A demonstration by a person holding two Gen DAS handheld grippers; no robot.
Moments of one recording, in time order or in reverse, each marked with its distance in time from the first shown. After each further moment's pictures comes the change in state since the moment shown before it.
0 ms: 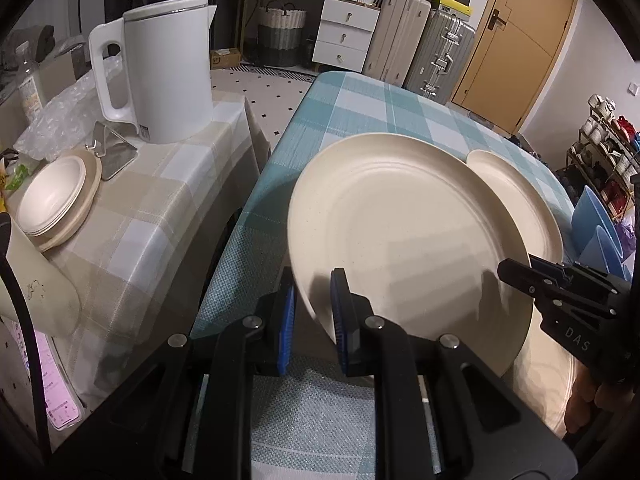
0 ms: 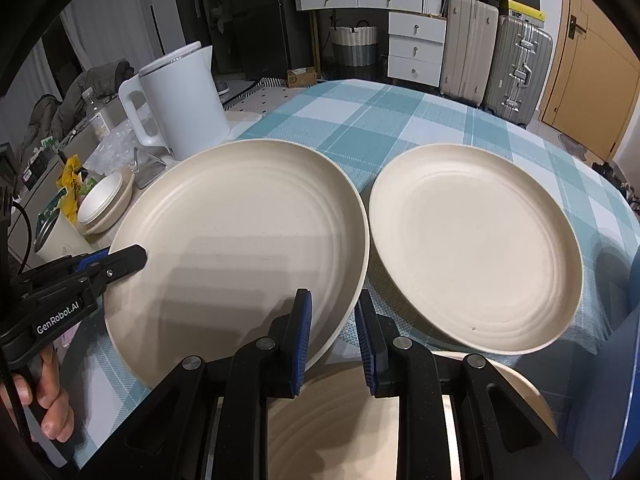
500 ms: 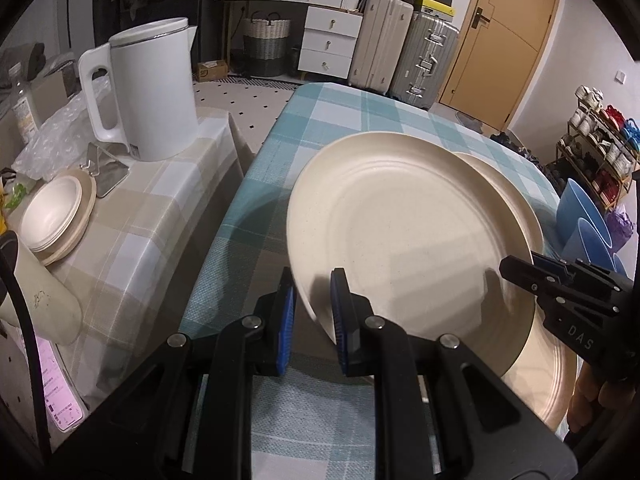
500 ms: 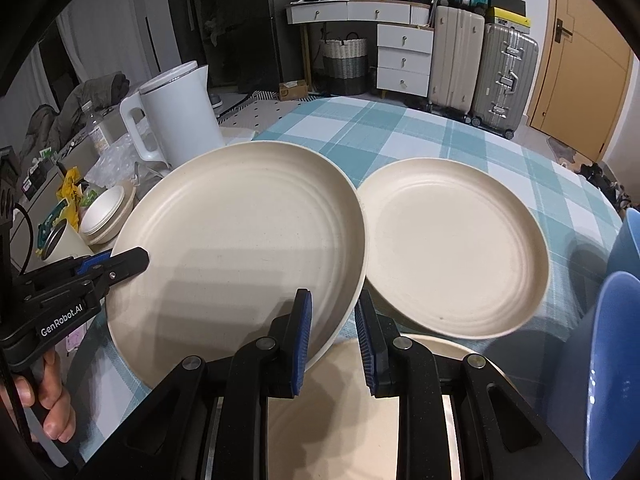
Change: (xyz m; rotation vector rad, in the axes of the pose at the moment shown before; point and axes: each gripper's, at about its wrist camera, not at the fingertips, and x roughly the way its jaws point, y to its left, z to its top) left arm -0.024 -0.026 0.002 0.057 -0.025 -0.019; right arm -0.035 -0.007 -0.006 0.024 -0.044 -0.027
